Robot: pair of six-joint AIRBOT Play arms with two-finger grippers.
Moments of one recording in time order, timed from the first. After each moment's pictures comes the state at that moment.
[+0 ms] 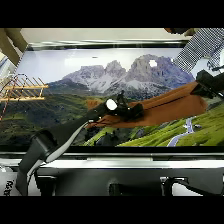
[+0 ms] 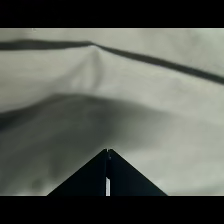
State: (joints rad) left arm -0.76 -2.09 1.77 0.57 -0.68 -1.89; right arm -0.30 -1.38 1.78 -1.23 1.76 1.75
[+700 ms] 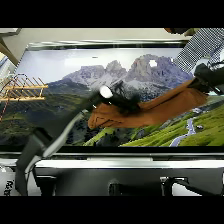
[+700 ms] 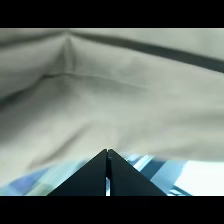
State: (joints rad) left arm -0.64 -2.05 1.92 0.68 -0.98 -1.92; right arm -0.26 -1.38 1.79 -1.19 1.66 1.79
